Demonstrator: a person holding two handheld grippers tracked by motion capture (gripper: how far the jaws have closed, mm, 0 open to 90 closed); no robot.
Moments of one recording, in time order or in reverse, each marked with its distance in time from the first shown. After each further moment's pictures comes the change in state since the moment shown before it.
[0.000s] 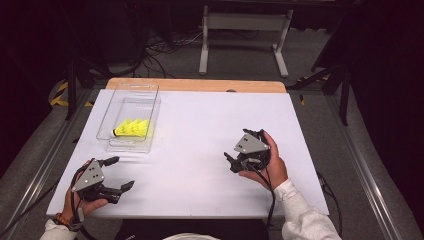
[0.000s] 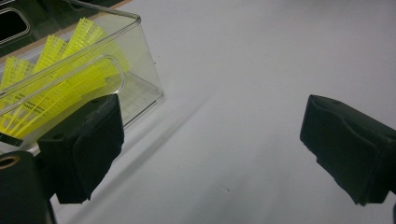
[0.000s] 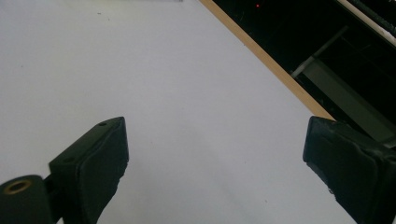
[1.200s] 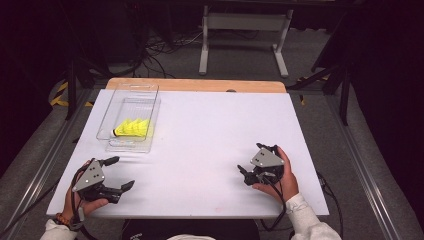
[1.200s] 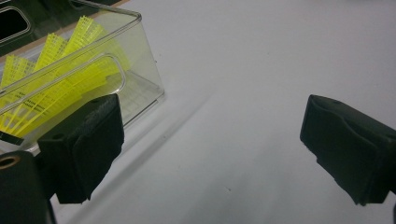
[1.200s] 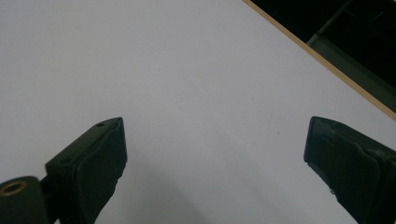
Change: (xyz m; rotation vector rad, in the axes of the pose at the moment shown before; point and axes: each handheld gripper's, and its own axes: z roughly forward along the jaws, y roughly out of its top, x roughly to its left) left arm 0.001 0.000 0.001 0.008 0.005 0.002; right arm 0.002 -0.068 -0.008 0.009 0.010 0.085
